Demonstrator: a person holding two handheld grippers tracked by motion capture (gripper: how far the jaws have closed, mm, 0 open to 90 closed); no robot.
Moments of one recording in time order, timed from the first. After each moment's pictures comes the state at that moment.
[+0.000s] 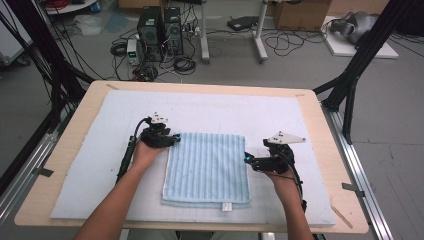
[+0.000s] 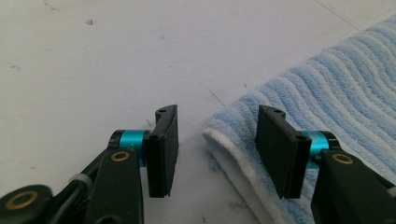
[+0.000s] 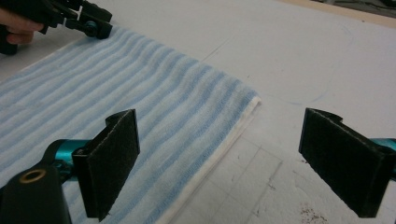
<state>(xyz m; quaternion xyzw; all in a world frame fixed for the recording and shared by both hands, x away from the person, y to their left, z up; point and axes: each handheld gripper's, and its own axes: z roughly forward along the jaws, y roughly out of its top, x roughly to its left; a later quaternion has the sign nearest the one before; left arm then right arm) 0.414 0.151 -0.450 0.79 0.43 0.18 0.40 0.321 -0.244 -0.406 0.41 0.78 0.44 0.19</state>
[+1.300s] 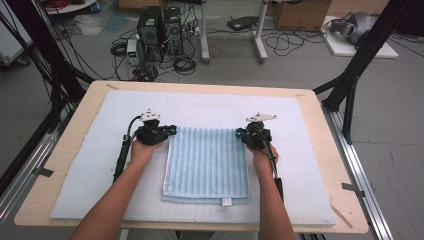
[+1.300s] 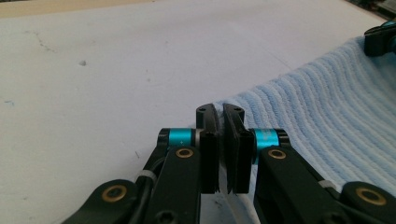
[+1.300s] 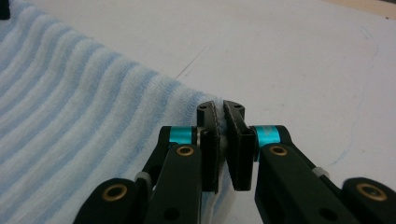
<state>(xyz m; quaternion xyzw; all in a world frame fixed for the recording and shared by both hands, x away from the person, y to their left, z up) 0.410 0.166 -0.436 0.75 0.42 0.14 0.50 0.404 -0.200 -0.427 0.43 0.78 0.40 0.19</state>
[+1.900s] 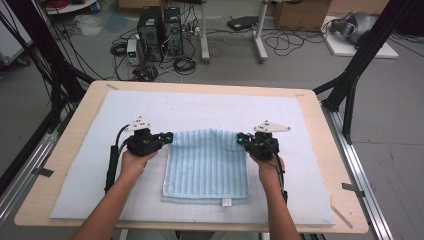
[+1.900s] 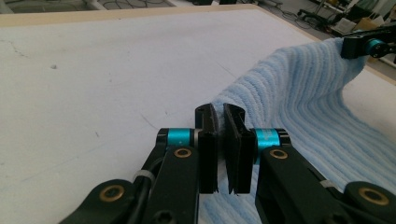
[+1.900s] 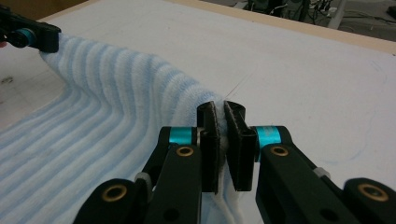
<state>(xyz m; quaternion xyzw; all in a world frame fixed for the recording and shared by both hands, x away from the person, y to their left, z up) 0.358 0.179 -0.418 0.73 0.39 0.12 0.55 0.348 -0.209 -0.402 0.40 0.76 0.47 0.19</state>
